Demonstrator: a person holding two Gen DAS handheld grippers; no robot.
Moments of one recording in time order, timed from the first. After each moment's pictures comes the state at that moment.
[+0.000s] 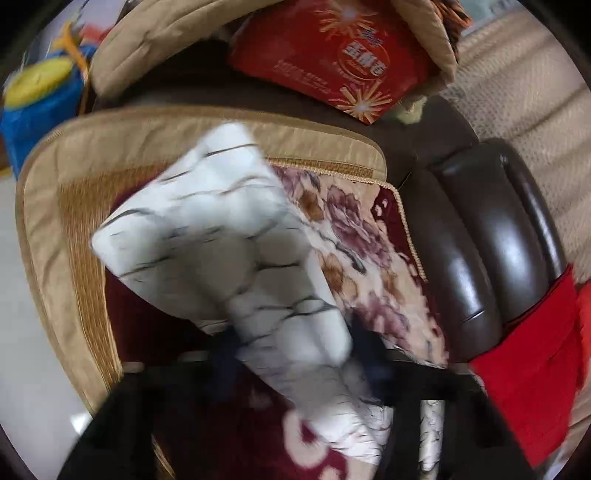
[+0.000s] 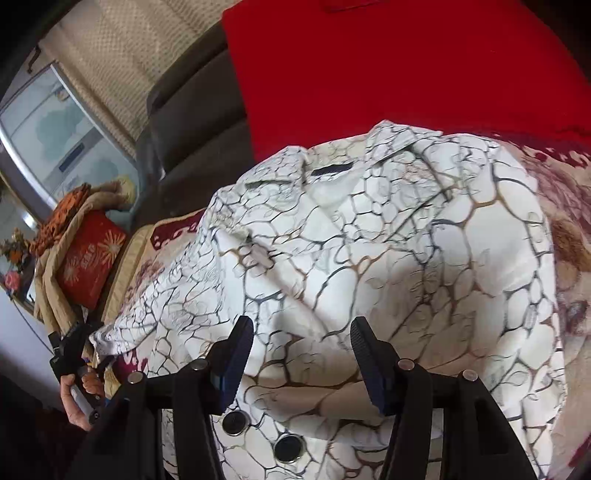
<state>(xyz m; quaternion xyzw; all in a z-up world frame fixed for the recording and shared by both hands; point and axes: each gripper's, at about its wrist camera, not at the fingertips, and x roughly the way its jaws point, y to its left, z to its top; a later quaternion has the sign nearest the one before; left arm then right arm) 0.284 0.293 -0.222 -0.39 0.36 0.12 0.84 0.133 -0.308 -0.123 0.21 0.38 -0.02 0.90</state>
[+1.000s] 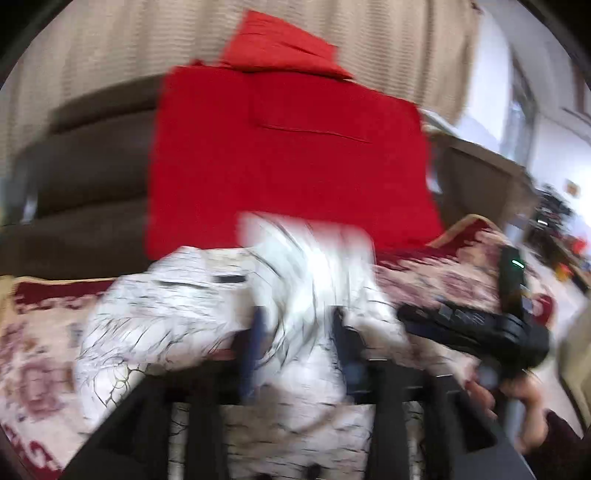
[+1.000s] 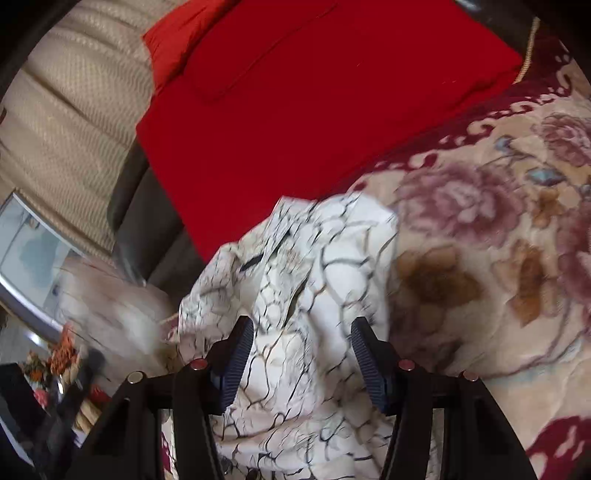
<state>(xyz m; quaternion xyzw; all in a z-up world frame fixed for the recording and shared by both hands) 0.204 -0.126 -0.079 0.05 0.29 -0.39 0.87 0.080 -0.431 -0.093 0.37 0.28 -0.11 0.88</state>
